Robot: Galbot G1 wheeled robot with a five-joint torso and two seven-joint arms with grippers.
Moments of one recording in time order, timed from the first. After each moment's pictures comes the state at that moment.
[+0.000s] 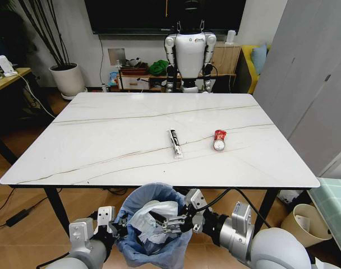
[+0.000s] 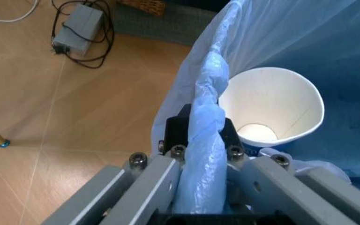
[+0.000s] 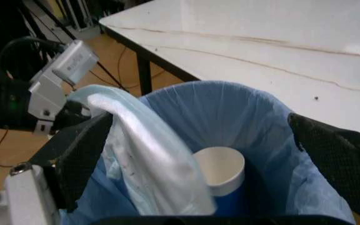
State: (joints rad) left arm 1.70 -1.09 -0.40 -2.50 -0.91 0.74 -0.63; right arm -1.29 0.78 0.04 2.46 0.68 -0.48 0.02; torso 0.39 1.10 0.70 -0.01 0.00
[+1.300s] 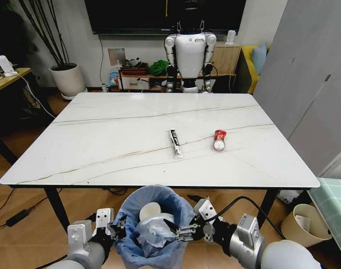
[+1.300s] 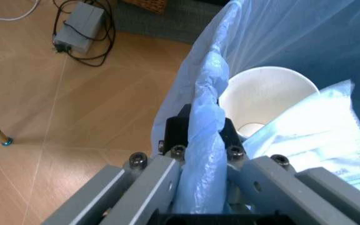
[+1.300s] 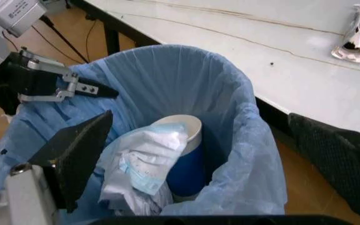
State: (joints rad) left arm 1.73 -1.10 -0.41 -2.50 -0.88 0.74 -0.61; right arm -1.47 0.73 0.12 2.50 0.58 -0.51 0.06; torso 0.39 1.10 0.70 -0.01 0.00
